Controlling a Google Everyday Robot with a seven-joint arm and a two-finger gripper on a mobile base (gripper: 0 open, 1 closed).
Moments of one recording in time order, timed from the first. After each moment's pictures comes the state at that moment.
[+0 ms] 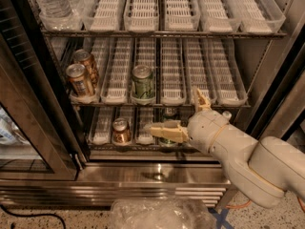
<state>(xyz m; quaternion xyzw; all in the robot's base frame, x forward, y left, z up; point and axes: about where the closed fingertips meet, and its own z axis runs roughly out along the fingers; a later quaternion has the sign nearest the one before) 0.517 -0.057 0.847 -0.30 0.66 0.19 0.66</state>
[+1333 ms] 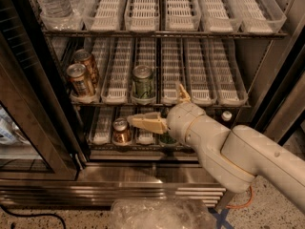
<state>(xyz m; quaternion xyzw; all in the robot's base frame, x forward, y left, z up) 0.546 -0.015 0.840 -0.29 0.68 0.18 0.65</state>
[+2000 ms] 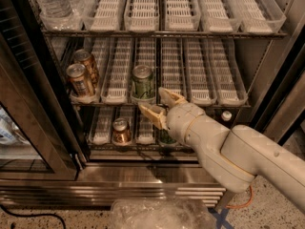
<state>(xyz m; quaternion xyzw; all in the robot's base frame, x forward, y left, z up) 0.546 -0.015 0.840 -0.29 0.68 0.18 0.65</state>
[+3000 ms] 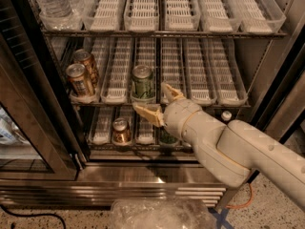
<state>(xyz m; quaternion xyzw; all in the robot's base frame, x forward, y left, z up) 0.557 -0.010 0.840 -0.30 0.68 0.18 0.64</state>
